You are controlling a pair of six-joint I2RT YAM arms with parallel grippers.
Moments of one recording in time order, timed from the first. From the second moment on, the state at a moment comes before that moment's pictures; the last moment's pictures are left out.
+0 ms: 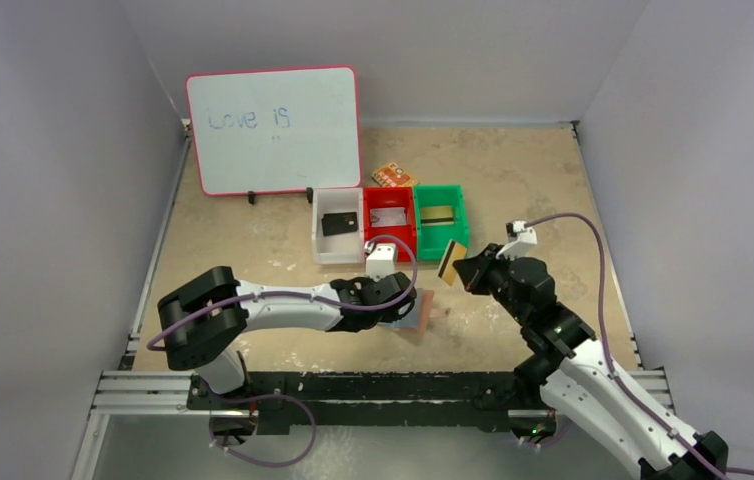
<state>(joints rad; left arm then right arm) -1.17 1.63 0.89 -0.24 -0.48 -1.00 0.57 0.57 0.41 -0.20 0.12 0.67</state>
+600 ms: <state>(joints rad) -1.21 1.66 0.93 -0.22 -0.42 -0.95 0.57 0.66 0.57 -0.17 0.30 0.28</state>
